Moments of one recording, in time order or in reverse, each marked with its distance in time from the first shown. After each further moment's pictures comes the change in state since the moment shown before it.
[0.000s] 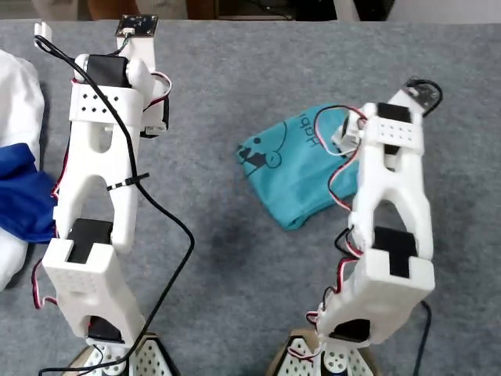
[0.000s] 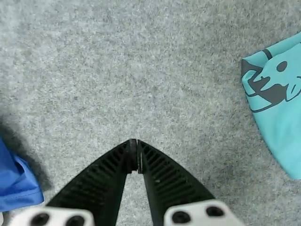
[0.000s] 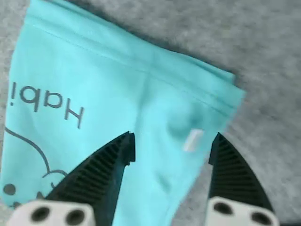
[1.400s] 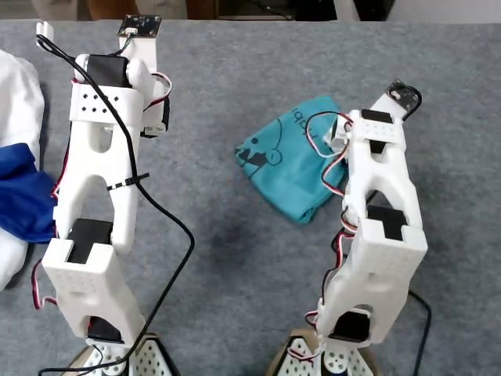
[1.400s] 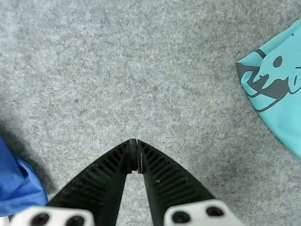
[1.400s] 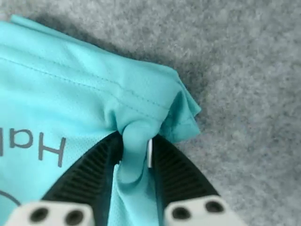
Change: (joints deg) left arm 0.0 0.0 0.0 0.0 -2.1; right arm -0.5 12.7 -4.0 -10.7 0.9
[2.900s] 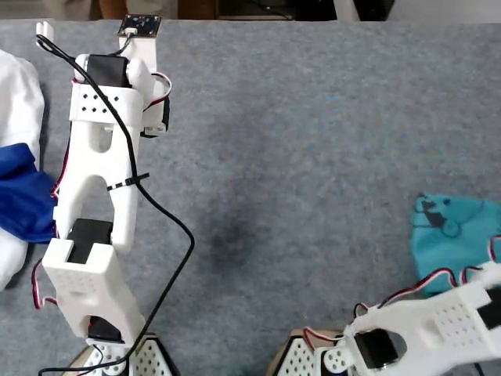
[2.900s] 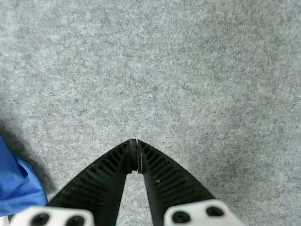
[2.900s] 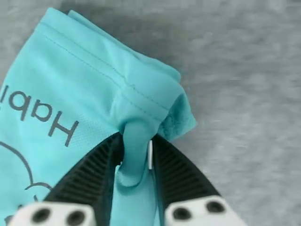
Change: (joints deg) left arm 0.0 0.0 0.0 0.0 0.2; right arm 61.6 -7.6 -2.5 9.1 26.6
